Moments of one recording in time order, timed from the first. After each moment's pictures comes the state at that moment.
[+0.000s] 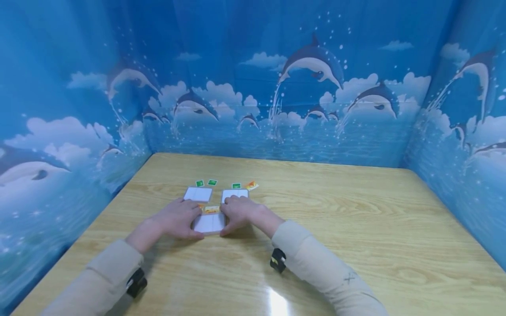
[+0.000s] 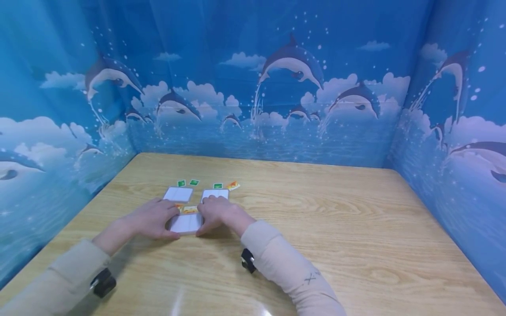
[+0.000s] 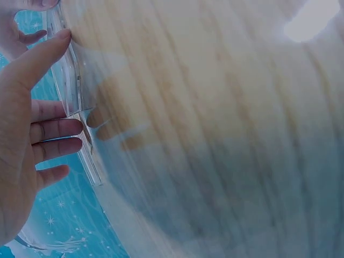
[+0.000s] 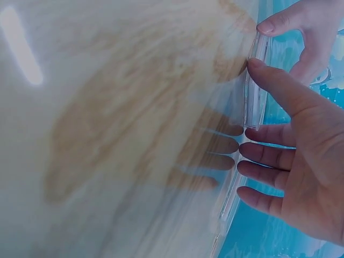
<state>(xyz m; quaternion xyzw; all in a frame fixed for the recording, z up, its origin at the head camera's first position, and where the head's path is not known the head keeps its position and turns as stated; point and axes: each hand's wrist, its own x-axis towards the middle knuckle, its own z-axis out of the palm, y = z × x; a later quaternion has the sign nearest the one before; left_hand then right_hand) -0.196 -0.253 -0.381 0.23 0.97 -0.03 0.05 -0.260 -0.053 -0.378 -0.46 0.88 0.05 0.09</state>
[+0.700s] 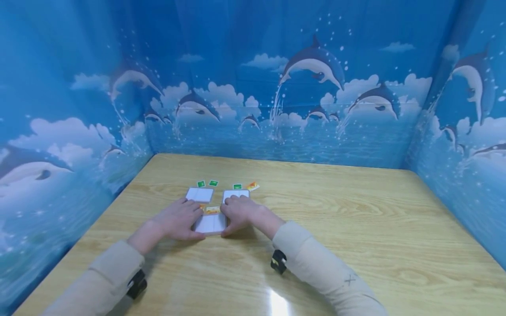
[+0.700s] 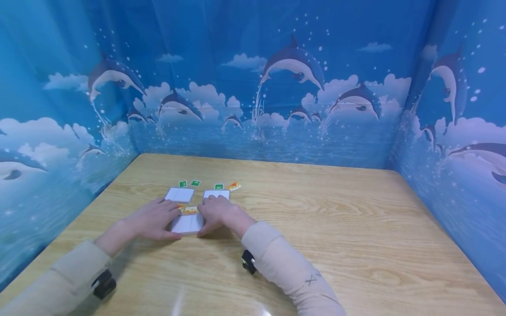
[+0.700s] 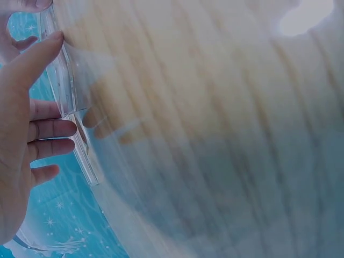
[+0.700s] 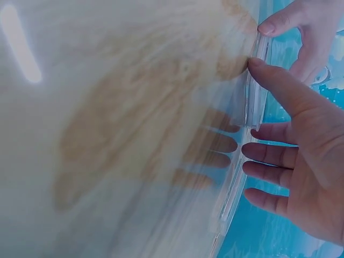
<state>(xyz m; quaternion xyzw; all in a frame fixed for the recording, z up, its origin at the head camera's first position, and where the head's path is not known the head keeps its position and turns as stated) -0.194 -0.255 -0.386 0.26 0.96 -0.08 0.02 -0.258 -0.054 -0.377 -0.47 0.88 0.07 0.07</state>
